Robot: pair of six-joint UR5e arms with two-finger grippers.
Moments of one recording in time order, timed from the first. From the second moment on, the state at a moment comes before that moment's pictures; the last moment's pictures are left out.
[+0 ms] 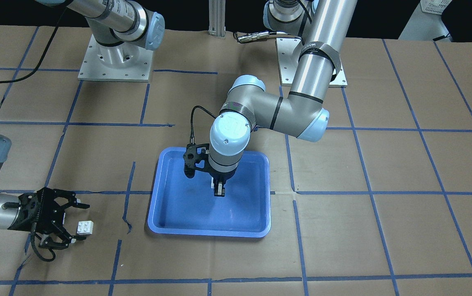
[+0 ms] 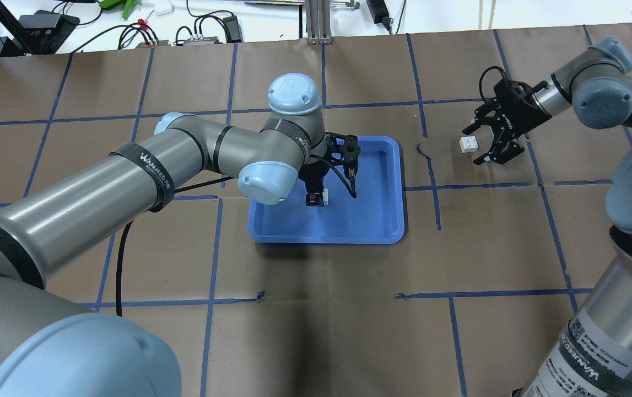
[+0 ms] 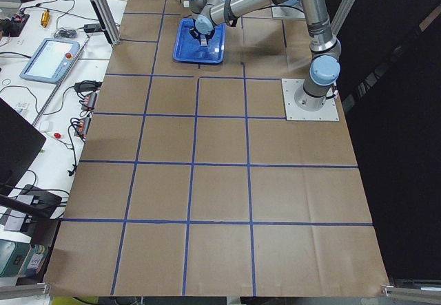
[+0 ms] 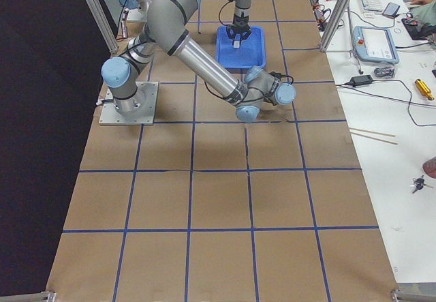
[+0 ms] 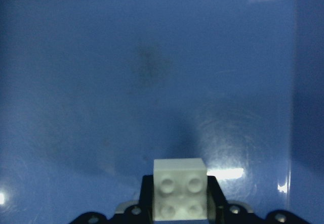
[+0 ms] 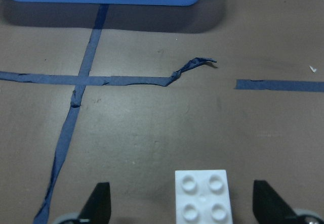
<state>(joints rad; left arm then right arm) -1.92 -2.12 -1.66 -0.99 1.47 1.27 1.18 -0.90 1.54 -1.84 -1.01 -2.14</state>
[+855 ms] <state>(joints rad) -1.92 -2.13 -1.66 -0.99 1.47 1.26 1.18 -0.90 1.53 -1.86 -1.03 -2.14</state>
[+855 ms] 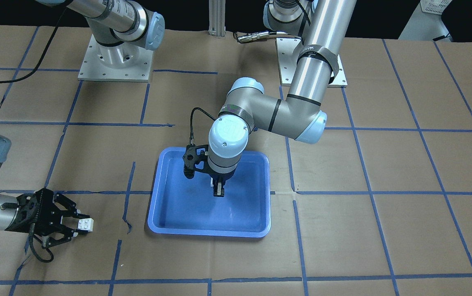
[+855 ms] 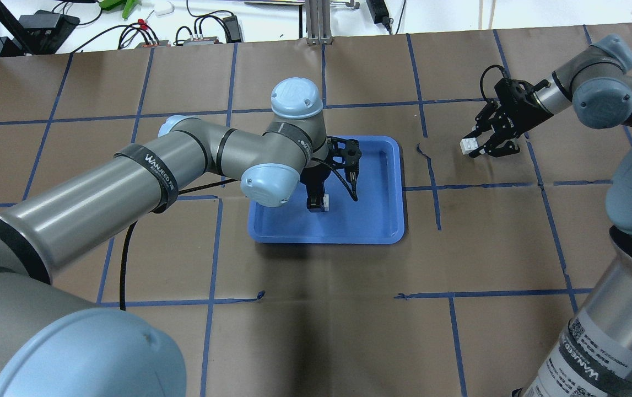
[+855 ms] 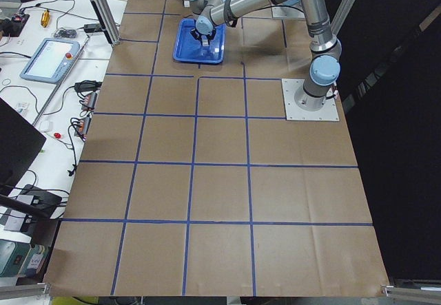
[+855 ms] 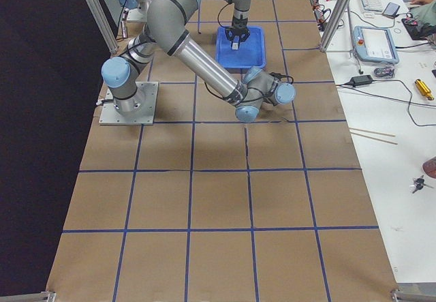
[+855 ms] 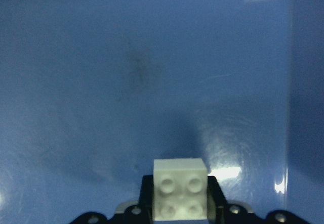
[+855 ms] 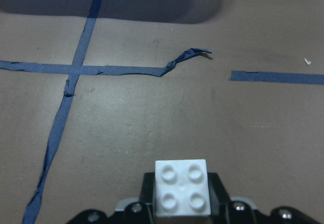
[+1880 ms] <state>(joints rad) -1.83 -1.89 -1.63 -1.24 1.47 1.24 1.21 -1.06 1.54 -1.84 -0.98 -2.03</state>
